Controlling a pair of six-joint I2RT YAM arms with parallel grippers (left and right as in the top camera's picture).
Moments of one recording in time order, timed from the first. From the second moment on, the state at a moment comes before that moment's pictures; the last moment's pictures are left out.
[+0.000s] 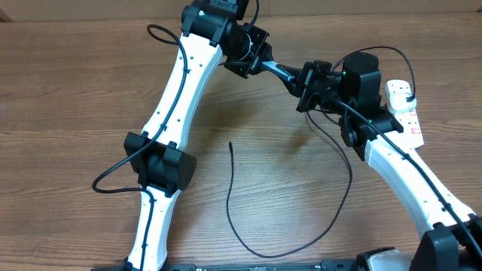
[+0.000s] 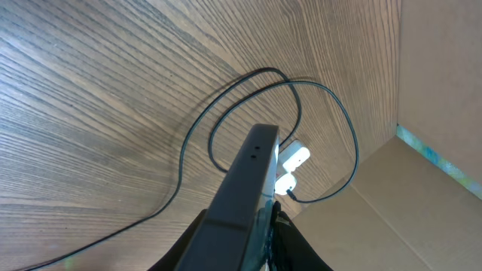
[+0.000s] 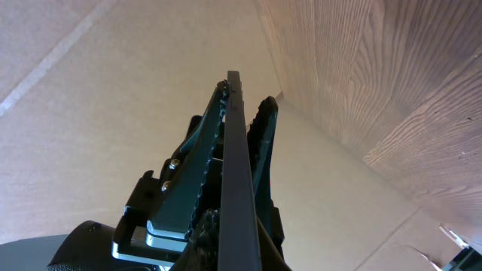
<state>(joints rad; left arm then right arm) -0.41 2.37 2.62 -1.36 0.45 -1.43 0.24 1.50 1.04 0.10 -0.61 2.09</state>
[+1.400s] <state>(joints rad) -0.41 2.37 2.62 -1.38 0.45 -1.36 0.26 1.50 1.04 0.09 -0.61 2.09</state>
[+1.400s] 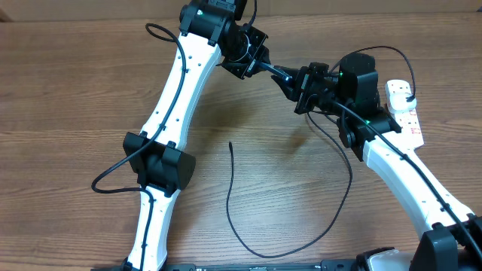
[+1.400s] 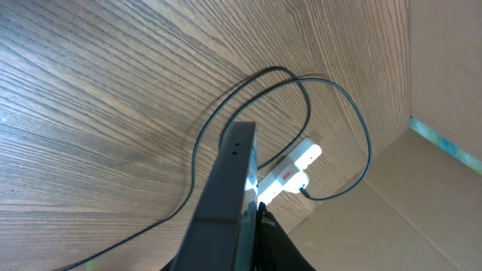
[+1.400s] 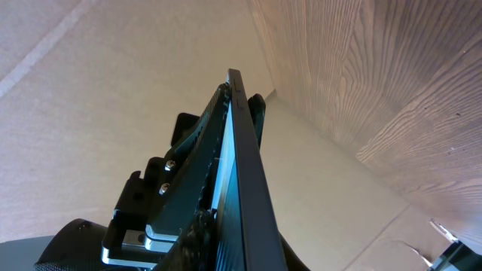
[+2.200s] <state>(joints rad) -0.41 2.37 2.62 -1.39 0.44 -1.28 0.27 1.50 1.04 0.11 -0.67 2.09</state>
